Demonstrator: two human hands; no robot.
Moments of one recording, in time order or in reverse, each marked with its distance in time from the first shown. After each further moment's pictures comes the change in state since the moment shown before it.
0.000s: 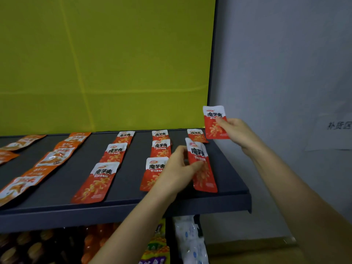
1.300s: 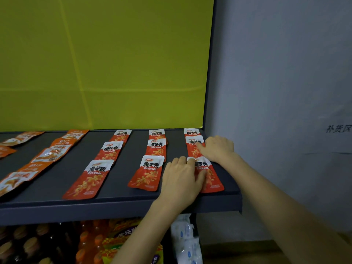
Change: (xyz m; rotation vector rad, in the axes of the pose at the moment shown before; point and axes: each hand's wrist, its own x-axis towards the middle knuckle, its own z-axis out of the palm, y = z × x) left_hand 0.005 -0.026 0.027 1.166 0.151 0.310; right_hand 0.005 0.026 0.041 -1.032 -0.056 -0.084
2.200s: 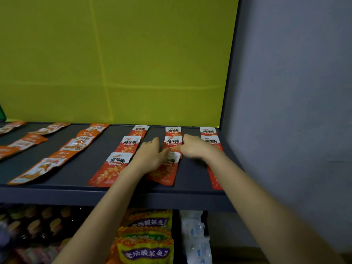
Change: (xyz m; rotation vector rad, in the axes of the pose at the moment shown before) left_hand 0.021 -0.096 -0.046 -0.192 -0.184 -0.382; right_hand -0.015 -0.096 -0.026 0.378 -0.363 -0.173
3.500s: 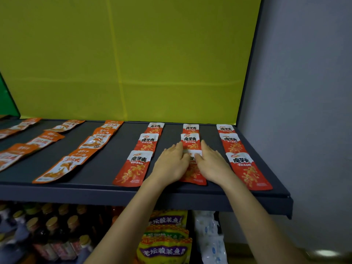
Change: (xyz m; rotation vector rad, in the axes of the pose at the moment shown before) left_hand -0.019 -0.012 0.007 -0.088 -0.045 0.133; right_hand -0.035 -0.010 0.045 0.152 0.167 -0.036
